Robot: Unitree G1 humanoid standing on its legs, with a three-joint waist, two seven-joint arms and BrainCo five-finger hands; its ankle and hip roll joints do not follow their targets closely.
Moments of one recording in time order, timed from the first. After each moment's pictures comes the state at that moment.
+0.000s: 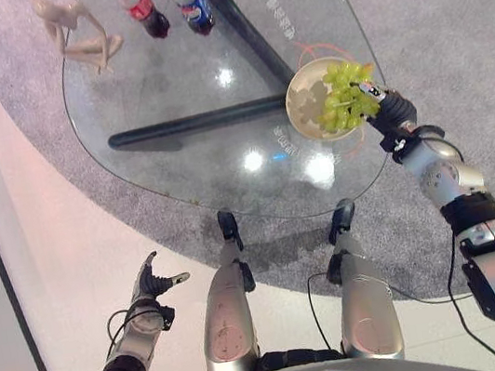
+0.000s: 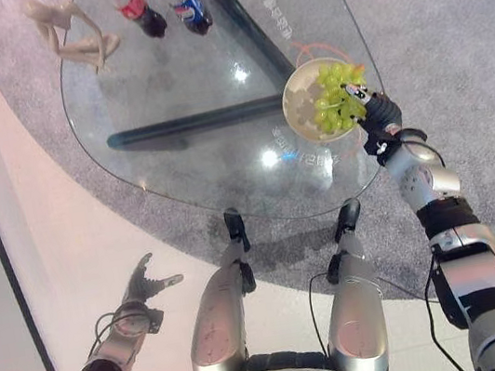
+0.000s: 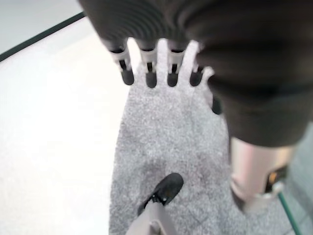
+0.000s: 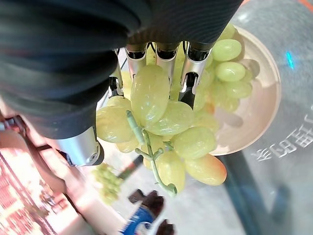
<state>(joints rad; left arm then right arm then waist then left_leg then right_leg) -0.18 0.40 -0.30 0.92 0.00 -0.13 0.33 -0.66 -0.58 0.12 0.63 0.84 0.07 0.10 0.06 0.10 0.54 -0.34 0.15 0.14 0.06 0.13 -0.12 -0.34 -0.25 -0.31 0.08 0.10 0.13</state>
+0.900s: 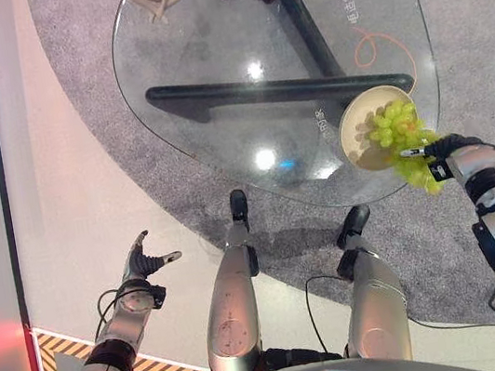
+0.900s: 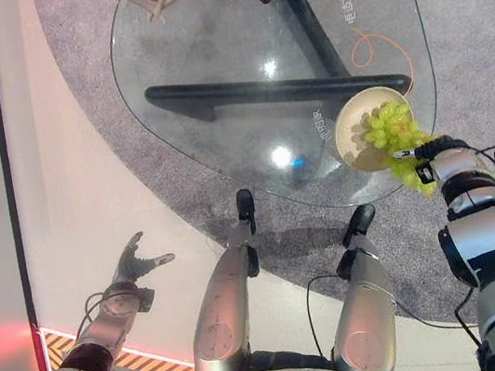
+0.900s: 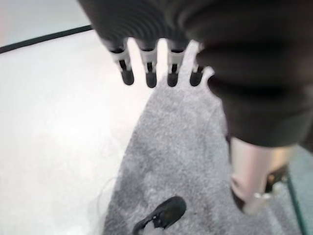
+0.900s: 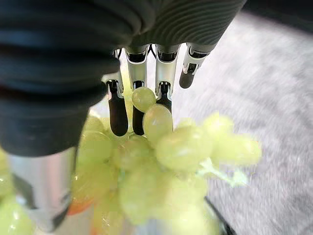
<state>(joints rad) -0.20 0.48 -0.31 0.82 -0.08 -0.09 0.29 -0.80 -0.69 0.22 1.20 0.10 0.32 -0.17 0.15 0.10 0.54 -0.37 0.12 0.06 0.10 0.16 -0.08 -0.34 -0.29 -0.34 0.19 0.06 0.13</state>
